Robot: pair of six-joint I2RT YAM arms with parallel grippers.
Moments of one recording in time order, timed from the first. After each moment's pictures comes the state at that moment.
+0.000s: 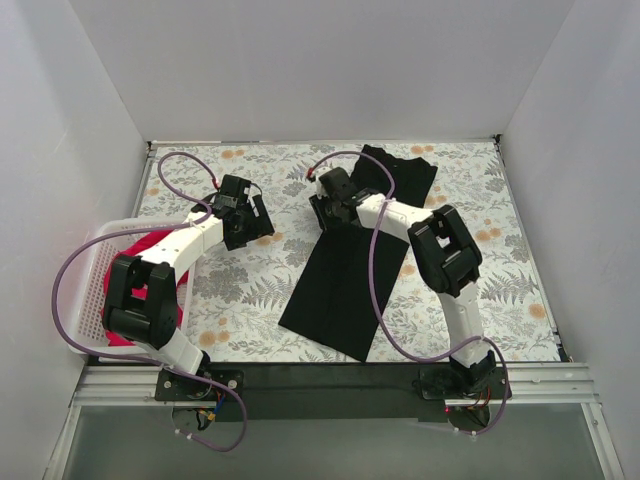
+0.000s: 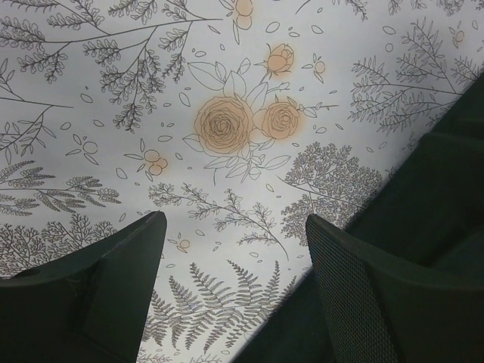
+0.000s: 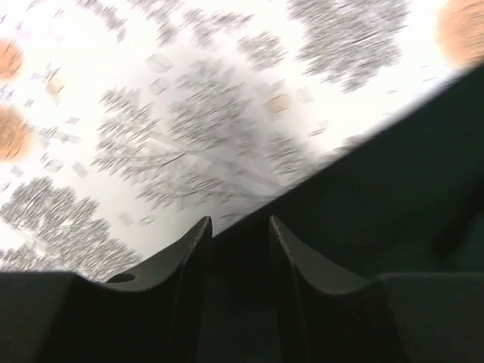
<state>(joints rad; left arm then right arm) -0.30 1.59 1.09 -0.49 -0.06 -0.62 0.65 2.15 1.58 -0.28 0.00 0.09</state>
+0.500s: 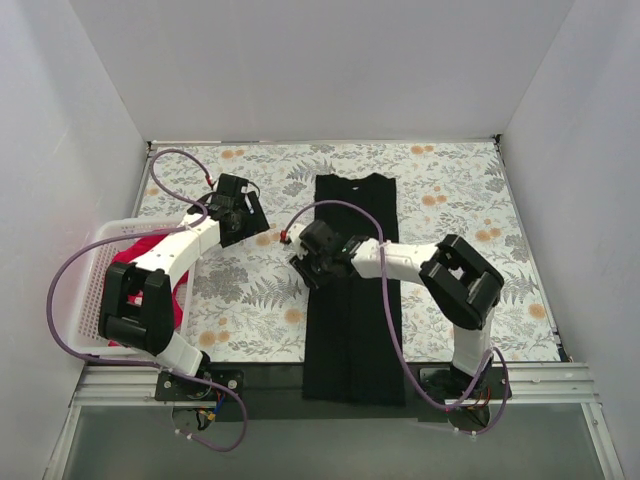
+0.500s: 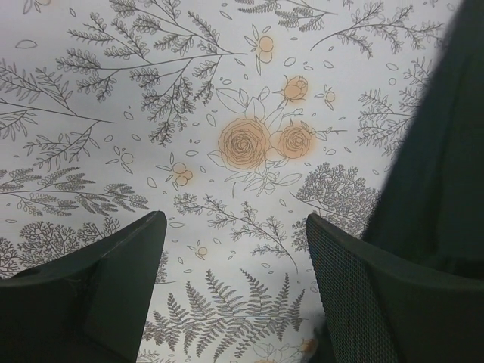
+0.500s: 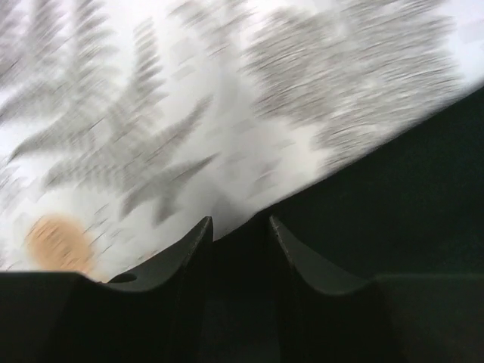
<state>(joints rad) -0.29 1.56 1.09 -0.49 -0.15 -0.62 0.92 1.90 1.20 -0.22 -0.08 0.03</state>
